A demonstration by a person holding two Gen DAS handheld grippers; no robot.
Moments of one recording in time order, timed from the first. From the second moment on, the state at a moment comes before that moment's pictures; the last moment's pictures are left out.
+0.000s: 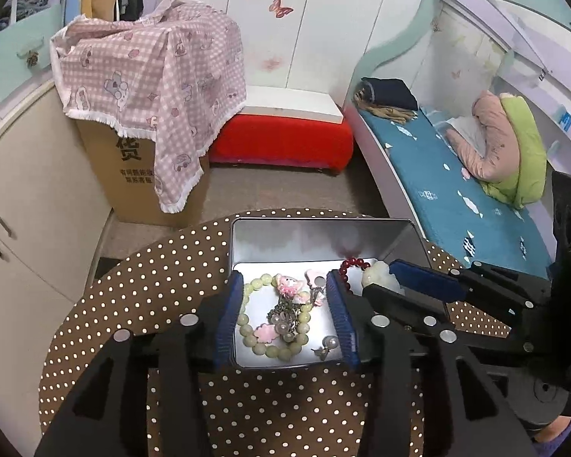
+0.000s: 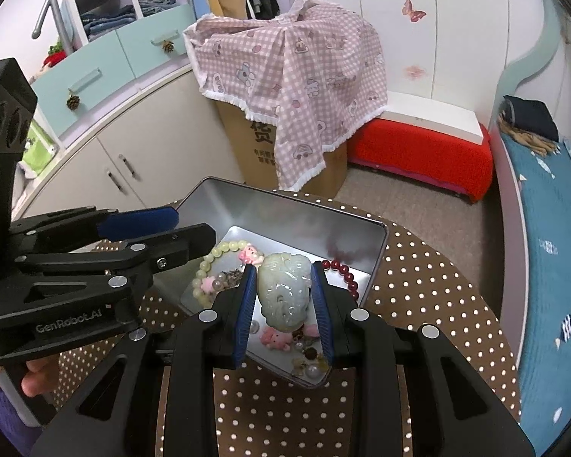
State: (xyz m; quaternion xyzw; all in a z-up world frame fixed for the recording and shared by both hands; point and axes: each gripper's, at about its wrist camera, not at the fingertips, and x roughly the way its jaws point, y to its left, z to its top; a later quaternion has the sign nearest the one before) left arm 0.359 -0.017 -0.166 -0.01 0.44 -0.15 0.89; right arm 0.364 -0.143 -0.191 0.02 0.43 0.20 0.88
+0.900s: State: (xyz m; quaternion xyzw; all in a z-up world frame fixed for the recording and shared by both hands) left arm 0.246 0.000 -0.084 0.01 0.31 -0.09 0.95; right arm 0.258 -0.175 -0.101 0.04 0.33 0.17 0.93
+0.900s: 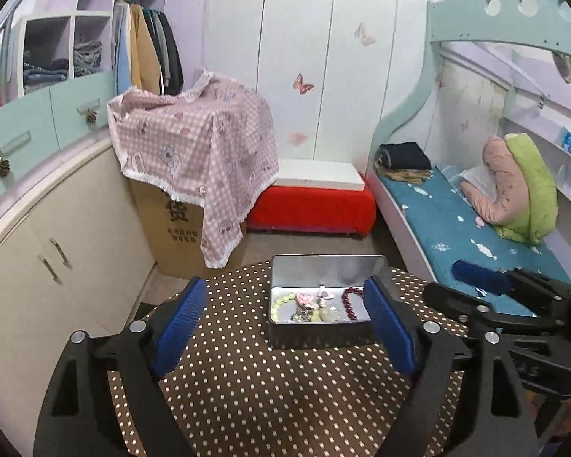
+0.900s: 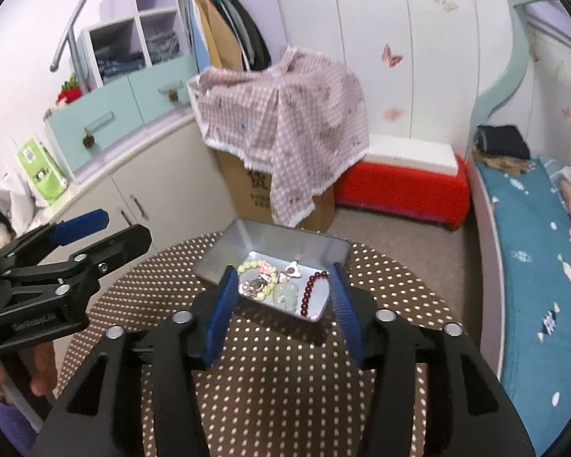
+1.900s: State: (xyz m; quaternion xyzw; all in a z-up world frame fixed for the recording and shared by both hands) left arm 0.015 -0.002 0.016 0.03 0.10 -0.05 0.99; right arm -0.018 -0.159 0.042 -0.05 0.10 0.09 0.99
